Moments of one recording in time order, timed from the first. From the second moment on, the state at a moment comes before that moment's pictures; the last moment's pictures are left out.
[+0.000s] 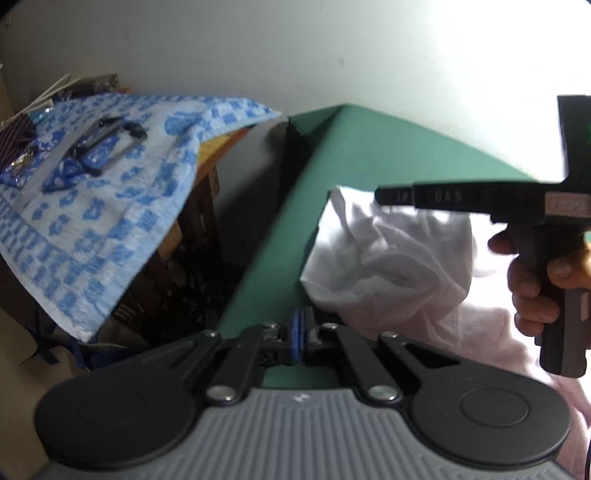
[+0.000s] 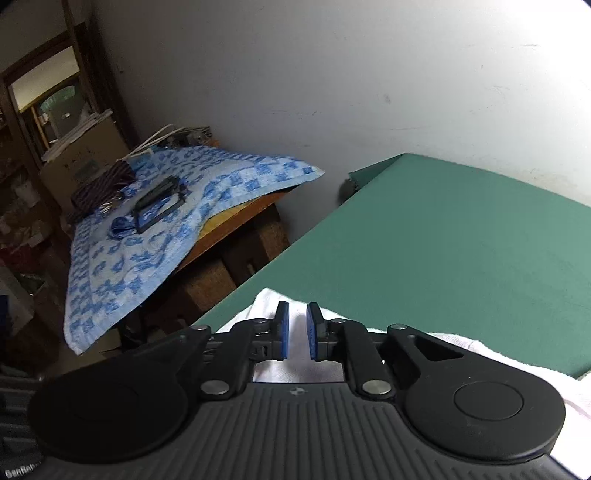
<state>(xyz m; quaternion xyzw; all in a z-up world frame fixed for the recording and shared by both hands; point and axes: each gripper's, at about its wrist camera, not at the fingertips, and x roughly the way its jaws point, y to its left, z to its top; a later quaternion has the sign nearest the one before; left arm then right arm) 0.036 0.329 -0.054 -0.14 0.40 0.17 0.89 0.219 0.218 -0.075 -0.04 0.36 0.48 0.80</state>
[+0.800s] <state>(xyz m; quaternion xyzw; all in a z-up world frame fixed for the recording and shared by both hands) 0.054 0.328 -0.051 -0.09 0.41 0.20 0.89 0.218 0.157 -0.051 0.11 0.34 0.42 0.84</state>
